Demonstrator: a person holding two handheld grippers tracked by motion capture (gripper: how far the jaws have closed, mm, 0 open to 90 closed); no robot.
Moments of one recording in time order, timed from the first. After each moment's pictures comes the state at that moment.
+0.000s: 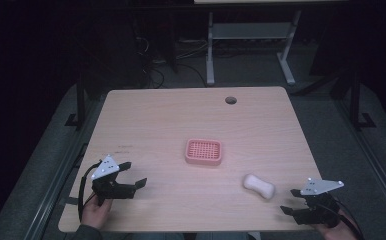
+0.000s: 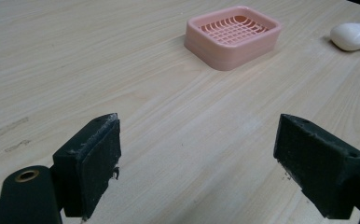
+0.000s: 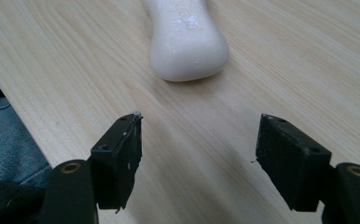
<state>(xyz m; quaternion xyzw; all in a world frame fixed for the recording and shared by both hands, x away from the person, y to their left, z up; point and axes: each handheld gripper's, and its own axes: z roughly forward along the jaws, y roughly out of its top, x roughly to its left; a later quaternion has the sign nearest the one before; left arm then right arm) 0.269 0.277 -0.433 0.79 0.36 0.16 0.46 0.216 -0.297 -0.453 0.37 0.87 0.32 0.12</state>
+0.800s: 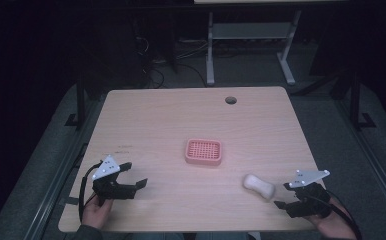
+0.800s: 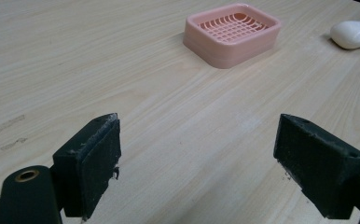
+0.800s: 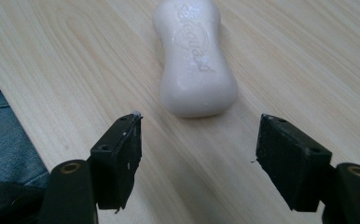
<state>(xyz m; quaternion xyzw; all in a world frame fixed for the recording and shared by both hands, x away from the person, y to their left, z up) 0.269 0.276 -0.434 0.80 0.36 0.16 0.46 0.234 -0.273 -0.432 0.33 0.89 0.29 0.11</state>
